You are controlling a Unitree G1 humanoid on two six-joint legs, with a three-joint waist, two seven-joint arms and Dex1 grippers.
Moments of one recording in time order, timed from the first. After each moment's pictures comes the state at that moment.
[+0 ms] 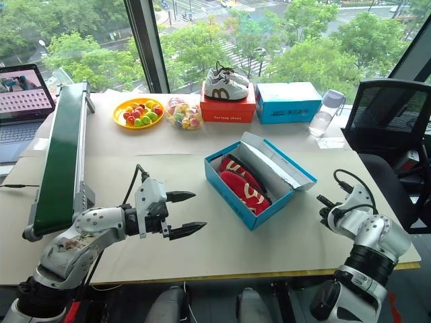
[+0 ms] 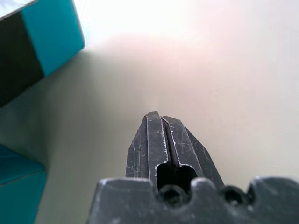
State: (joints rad) left arm -0.20 0.62 -0.14 -0.47 -0.46 0.57 -0.79; right arm -0.56 -0.28 -0.85 0.19 0.46 1.28 -0.18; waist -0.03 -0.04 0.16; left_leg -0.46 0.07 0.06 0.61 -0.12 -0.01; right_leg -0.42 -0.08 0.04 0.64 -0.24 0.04
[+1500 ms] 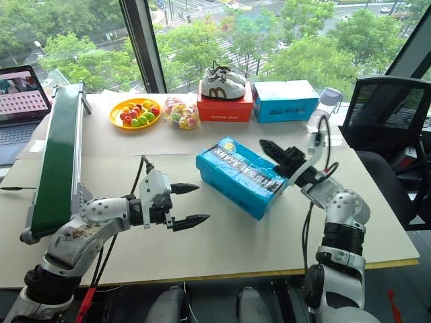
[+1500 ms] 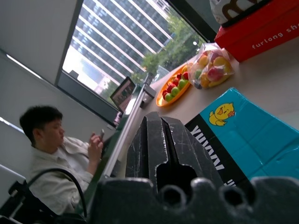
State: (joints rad) left arm -0.30 0.60 -0.15 -0.42 -0.43 0.57 -0.82; right arm -0.62 -0.37 -0.32 0.19 0.79 0.90 0.66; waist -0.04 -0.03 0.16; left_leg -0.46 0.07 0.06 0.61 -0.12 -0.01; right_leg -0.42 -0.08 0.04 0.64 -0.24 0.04
